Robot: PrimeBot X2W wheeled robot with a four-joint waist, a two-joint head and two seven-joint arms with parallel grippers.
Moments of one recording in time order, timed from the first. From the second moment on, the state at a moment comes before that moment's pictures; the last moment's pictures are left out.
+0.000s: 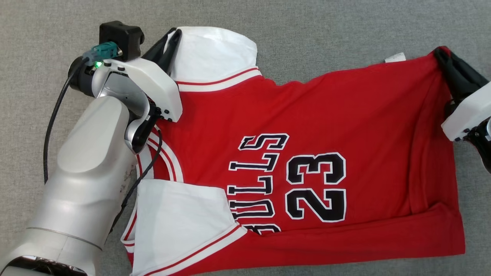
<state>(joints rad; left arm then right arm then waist) -0.93 0.14 -0.45 0.75 -0.48 -0.12 -0.01 -0.65 -0.45 0.25 0.34 0.57 0.13 0.17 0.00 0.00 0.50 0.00</state>
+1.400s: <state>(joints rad) 0.01 0.33 -0.30 -0.31 -0.70 0.18 0.06 -0.10 -0.41 0.10 0.02 1.01 0.13 0.07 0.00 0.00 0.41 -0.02</state>
